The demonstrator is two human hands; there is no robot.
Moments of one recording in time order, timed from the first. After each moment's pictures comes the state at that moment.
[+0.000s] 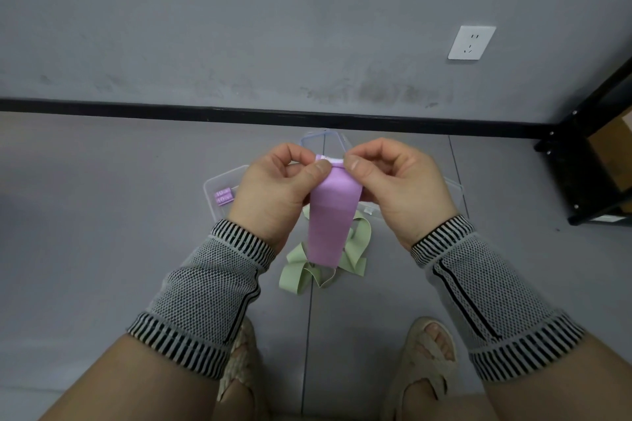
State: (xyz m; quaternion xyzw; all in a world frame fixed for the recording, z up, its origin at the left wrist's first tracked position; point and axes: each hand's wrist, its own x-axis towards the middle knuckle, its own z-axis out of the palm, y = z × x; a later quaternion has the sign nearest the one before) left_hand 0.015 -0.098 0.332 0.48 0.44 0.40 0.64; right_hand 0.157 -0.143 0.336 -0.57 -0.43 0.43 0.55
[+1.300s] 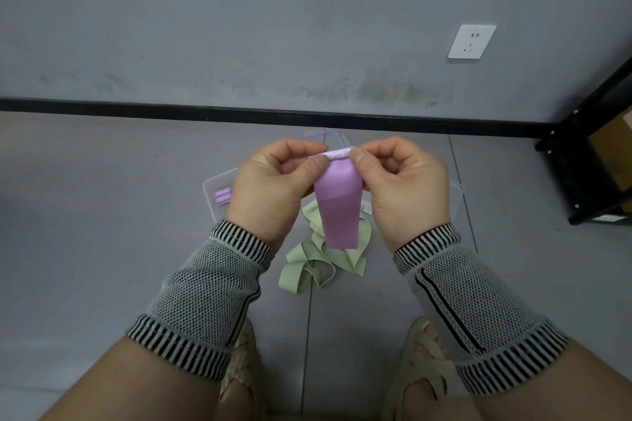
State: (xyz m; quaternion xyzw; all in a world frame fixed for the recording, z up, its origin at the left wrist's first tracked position) left_hand 0.018 -0.101 0.337 0.51 0.43 0.44 0.60; right_hand 0.144 -0.142 0.333 -0.63 -0.37 0.31 0.61
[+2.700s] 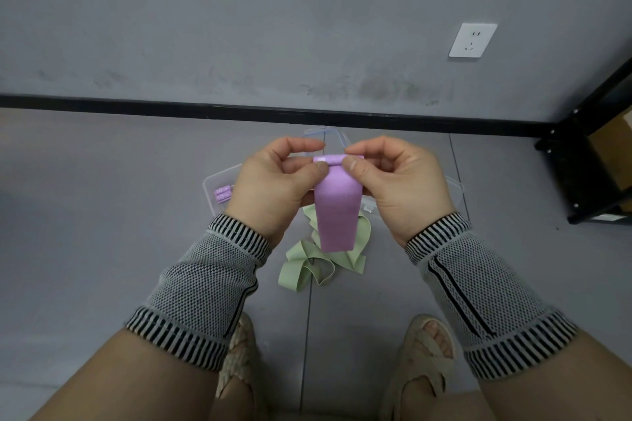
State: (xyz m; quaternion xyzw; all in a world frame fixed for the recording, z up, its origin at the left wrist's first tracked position) left_hand 0.016 -0.099 0.338 0.49 0.45 0.40 0.63; right_hand 0.156 -0.137 0.325 -0.59 -0.42 0.39 0.56
